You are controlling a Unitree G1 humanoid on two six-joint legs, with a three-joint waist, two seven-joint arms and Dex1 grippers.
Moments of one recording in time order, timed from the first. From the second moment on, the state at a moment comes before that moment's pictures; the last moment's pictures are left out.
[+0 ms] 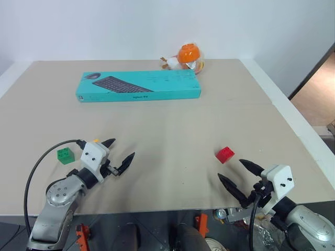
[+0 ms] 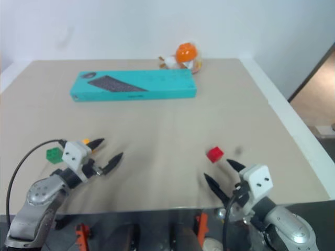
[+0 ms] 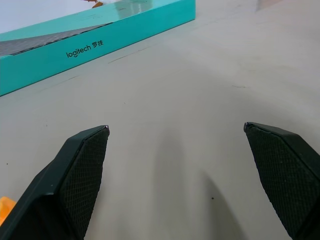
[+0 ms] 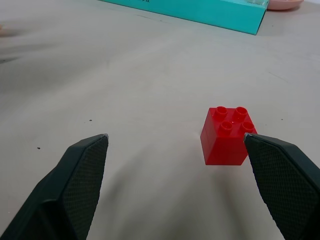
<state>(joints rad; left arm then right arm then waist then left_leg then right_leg) 0.07 0.42 0.07 -0.41 -0.27 0.24 -0.53 0.43 -0.51 -0.31 -0.70 0.43 0.35 0.57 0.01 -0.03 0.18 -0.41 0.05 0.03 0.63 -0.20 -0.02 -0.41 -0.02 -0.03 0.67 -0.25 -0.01</state>
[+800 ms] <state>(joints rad) 0.12 0.45 0.08 -0.42 -0.47 0.30 -0.68 0.50 -0.47 -0.31 -0.80 0.40 0.35 0.47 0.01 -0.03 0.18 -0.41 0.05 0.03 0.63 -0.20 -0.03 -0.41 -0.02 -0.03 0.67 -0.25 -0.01</state>
